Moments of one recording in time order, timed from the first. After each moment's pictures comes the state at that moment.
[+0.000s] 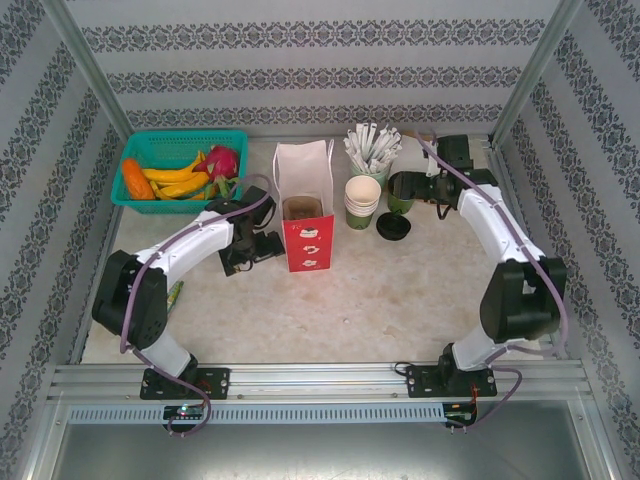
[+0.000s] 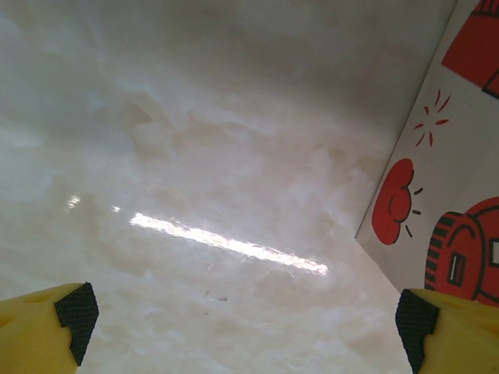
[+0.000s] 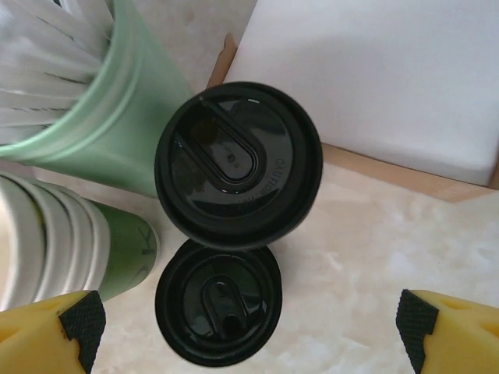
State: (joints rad) left arm -0.45 1.62 1.18 -0.95 0.03 -0.88; right arm 0.05 1.61 1.34 -0.66 -0.12 0.15
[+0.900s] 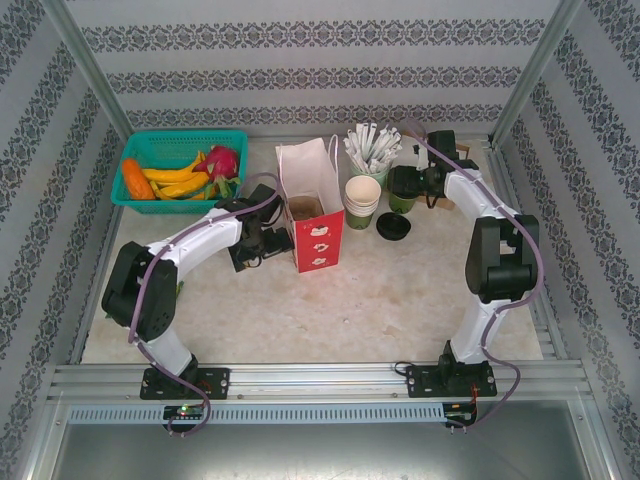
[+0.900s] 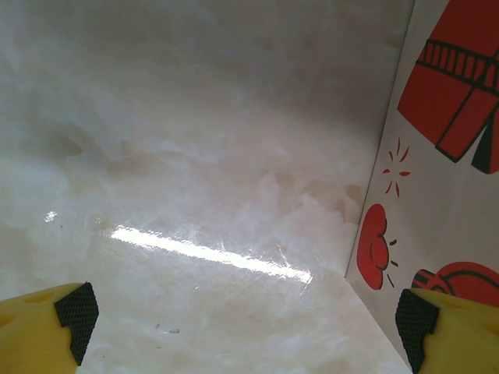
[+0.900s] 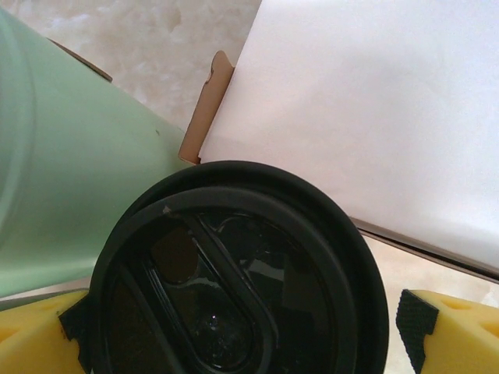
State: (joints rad) left arm -0.47 1.69 1.21 -0.88 0.03 -0.89; right arm 0.03 1.88 1.46 -0.54 -0.17 0.17
